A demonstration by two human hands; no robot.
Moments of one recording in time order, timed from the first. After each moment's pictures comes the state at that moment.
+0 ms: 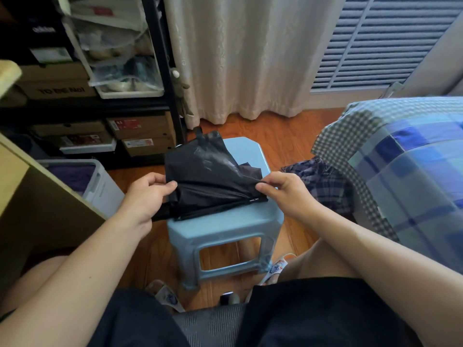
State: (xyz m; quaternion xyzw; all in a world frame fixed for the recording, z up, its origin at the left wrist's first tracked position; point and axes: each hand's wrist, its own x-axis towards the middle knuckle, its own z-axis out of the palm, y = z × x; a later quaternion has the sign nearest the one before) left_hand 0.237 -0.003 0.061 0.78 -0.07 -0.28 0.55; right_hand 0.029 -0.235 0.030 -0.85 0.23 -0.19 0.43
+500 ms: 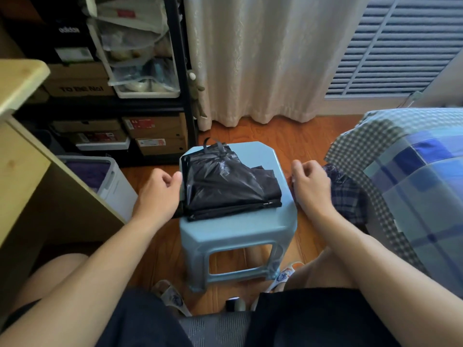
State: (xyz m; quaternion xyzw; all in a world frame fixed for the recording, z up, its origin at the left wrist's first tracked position) left_hand 0.249 0.001 0.061 0.92 -0.16 -0.13 0.33; right_hand 0.052 -0.239 0.048 -0.73 0.48 -0.29 0.39
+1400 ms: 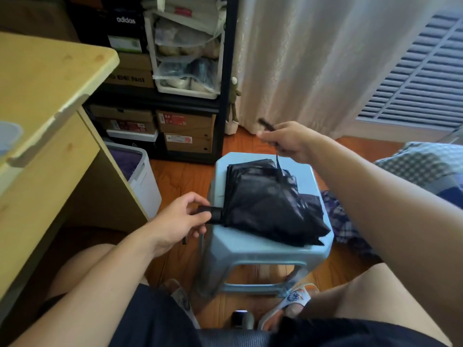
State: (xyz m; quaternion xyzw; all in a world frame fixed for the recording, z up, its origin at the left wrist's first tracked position) left_hand 0.264 0.066 0.043 0.73 -0.16 -0.42 0.51; right_hand 0.238 -0.247 0.119 -0.77 0.34 0.01 0.55
